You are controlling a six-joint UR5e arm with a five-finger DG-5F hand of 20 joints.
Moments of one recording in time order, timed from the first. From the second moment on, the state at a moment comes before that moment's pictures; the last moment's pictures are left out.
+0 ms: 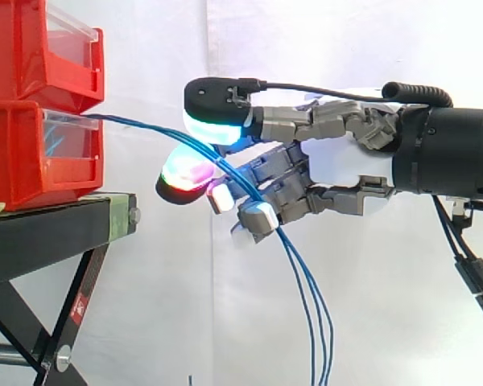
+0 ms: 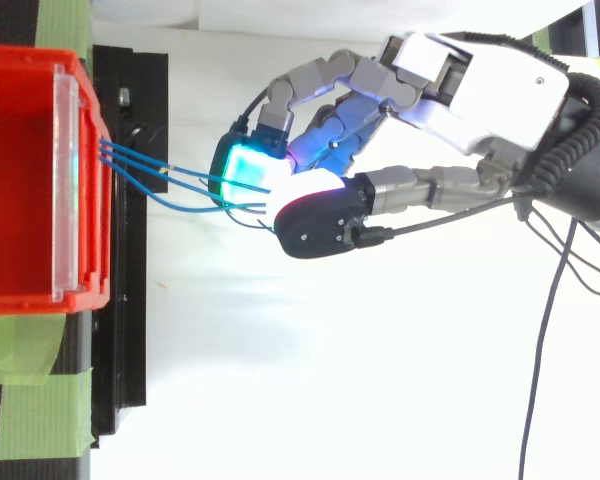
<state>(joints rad) 0.17 -1.94 -1.83 -2.40 -1.10 -0.42</state>
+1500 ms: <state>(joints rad) 0.18 -1.91 -1.83 -2.40 -1.09 -0.49</state>
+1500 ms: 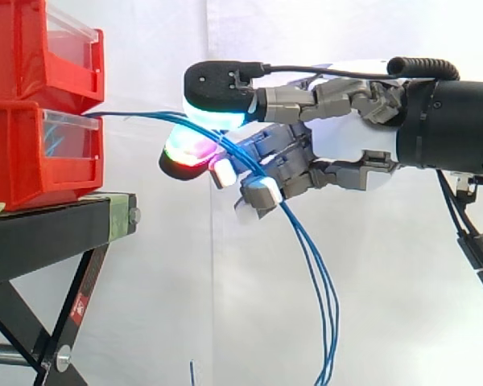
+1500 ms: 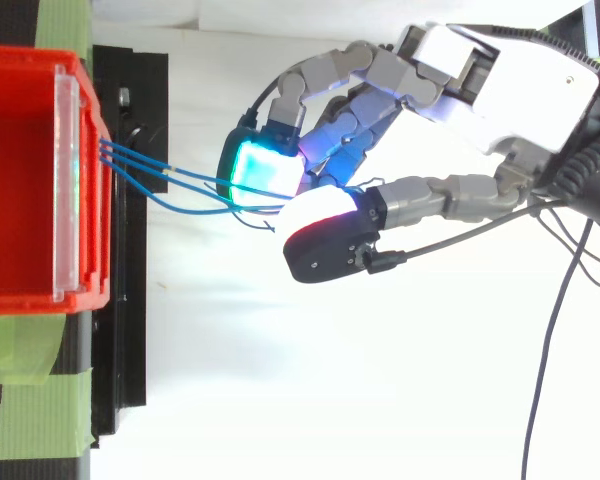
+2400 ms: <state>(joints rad) 0.18 -1.91 -1.83 -2.40 -1.09 -0.48</state>
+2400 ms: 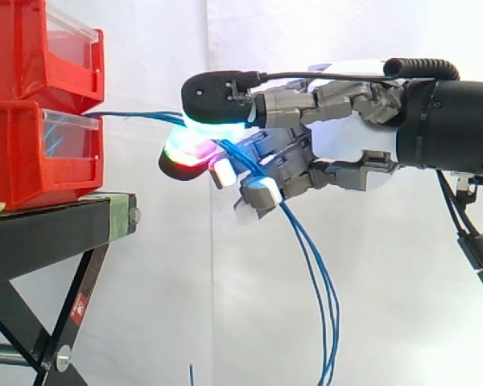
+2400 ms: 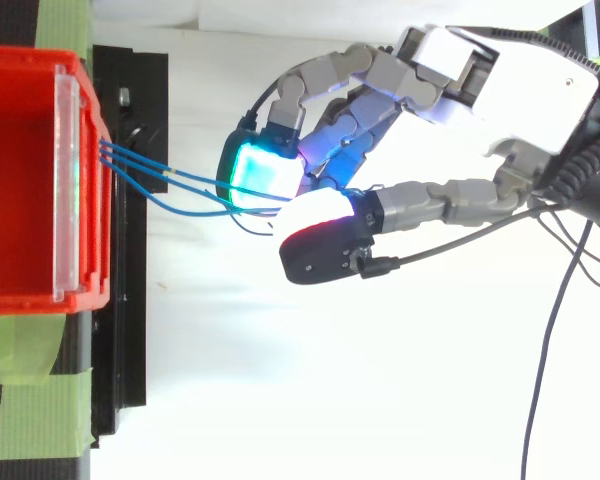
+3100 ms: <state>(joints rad) 0.18 -1.91 -1.83 -2.40 -1.09 -0.48</state>
